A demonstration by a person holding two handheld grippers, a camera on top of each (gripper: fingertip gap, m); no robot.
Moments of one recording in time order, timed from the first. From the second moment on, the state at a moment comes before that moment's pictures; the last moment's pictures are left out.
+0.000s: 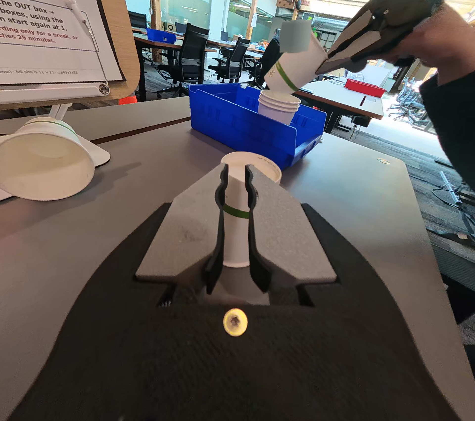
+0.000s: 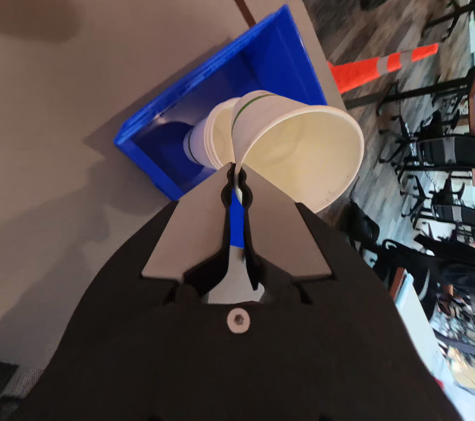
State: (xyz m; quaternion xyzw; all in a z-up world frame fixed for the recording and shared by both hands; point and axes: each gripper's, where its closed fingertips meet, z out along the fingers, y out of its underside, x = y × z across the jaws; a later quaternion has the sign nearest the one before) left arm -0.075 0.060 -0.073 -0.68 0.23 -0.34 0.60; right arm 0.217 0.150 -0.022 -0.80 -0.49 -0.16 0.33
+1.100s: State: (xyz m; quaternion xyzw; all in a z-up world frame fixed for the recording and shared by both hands) left arm -0.068 0.062 -0.093 -0.69 0.30 -0.24 0.61; right arm -0.039 0.051 -0.108 -0.60 -0.67 0.15 0.41
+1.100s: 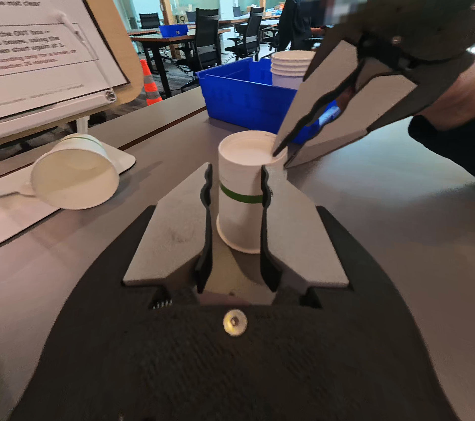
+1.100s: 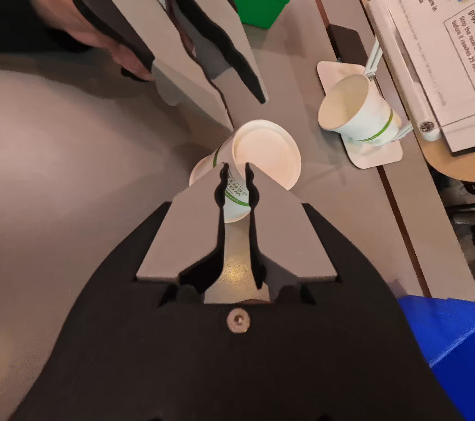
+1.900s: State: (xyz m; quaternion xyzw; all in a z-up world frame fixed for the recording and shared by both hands) left arm -0.052 0.033 -0.068 -0.62 0.24 -0.53 0.53; right arm -0.003 0.044 -0.009 -0.51 -0.43 0.49 0.56
